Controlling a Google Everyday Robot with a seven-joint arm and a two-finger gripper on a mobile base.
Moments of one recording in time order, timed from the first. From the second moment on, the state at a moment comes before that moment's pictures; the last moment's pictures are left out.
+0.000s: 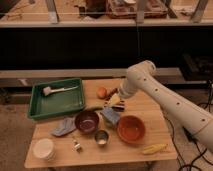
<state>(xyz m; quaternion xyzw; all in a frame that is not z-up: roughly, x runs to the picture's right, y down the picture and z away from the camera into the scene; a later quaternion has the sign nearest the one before) 0.086 0.055 0.787 -0.01 -0.28 -0.82 0.51</state>
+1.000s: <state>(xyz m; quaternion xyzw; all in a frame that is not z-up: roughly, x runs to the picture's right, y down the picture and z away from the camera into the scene) 0.158 0.050 0.748 -0.19 -0.09 -0.67 0.71</state>
